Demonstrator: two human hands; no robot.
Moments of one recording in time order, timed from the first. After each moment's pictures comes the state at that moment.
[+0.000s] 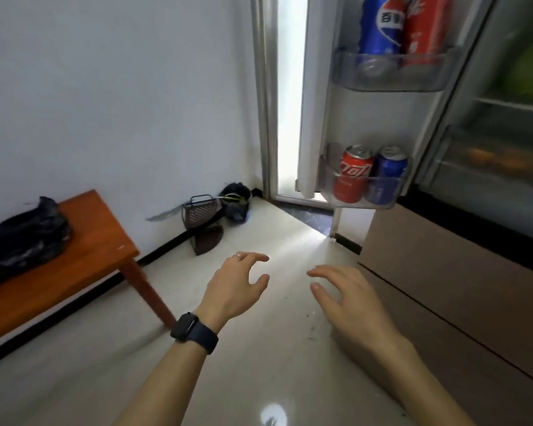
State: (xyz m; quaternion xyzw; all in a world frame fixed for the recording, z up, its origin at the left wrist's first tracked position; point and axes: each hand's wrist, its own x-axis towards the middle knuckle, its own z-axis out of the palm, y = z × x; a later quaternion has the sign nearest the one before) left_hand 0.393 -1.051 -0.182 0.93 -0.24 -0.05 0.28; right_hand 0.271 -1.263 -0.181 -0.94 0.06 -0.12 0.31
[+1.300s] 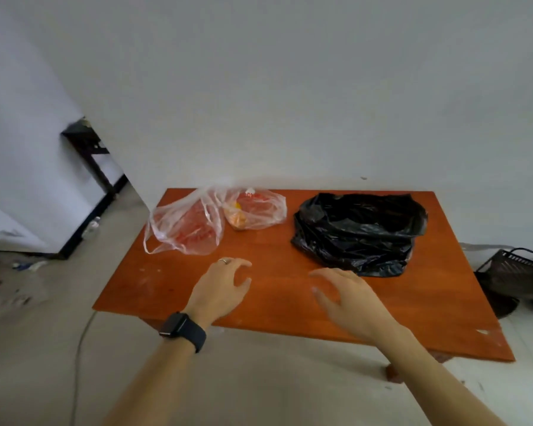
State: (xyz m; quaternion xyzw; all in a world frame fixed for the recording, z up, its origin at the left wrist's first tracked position) left_hand 0.615 -0.202 -0.214 0.95 0.22 0.00 0.23; right_hand 0.735 -0.450 -0.225 -0.88 -0.37 0.14 0.27
